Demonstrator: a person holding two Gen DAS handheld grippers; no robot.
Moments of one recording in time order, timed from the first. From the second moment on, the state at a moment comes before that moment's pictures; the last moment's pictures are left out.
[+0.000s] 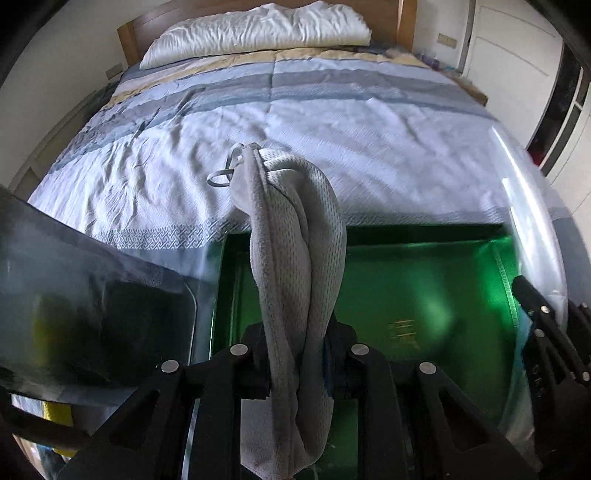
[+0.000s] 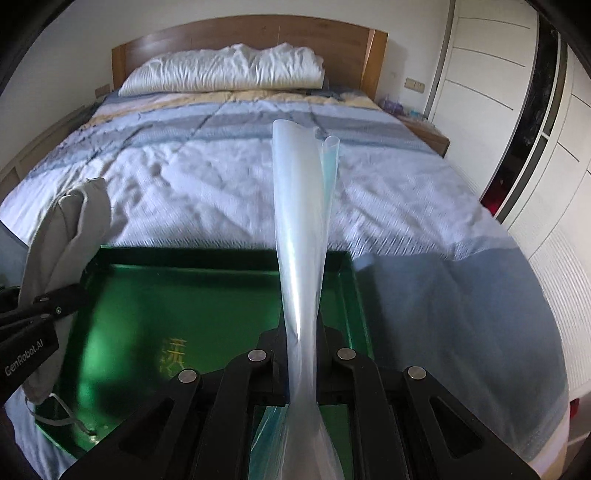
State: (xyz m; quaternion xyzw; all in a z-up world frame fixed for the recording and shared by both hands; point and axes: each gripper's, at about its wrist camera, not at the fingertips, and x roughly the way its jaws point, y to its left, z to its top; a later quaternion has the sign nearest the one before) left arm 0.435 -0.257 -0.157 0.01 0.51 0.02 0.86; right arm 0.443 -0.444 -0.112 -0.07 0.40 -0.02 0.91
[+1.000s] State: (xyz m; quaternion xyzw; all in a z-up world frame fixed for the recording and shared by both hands) left arm 0.439 -0.256 -0.188 0.00 0.51 0.01 0.86; right arm 0.447 -0.446 -0.149 -0.10 0.40 -0.03 0.91
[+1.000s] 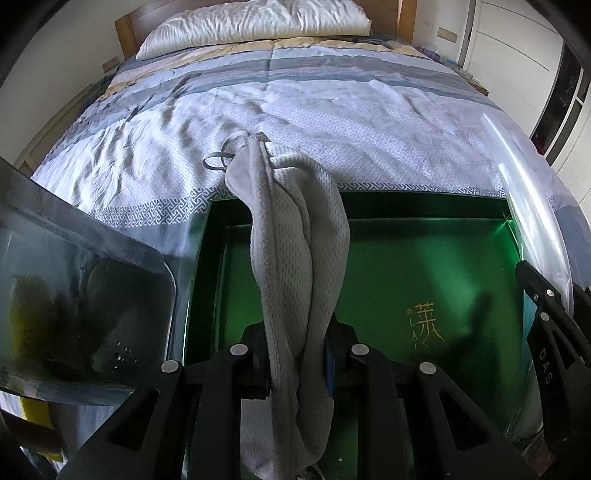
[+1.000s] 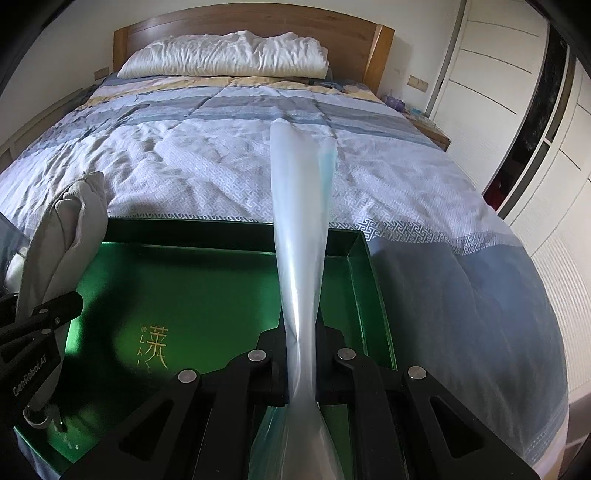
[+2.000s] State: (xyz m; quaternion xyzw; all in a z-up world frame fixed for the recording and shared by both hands) left arm 0.431 -0.260 -0.197 0.01 0.51 0.00 0.86; right arm 0.447 -0.457 -0.159 -0.05 0.42 -0.04 0.91
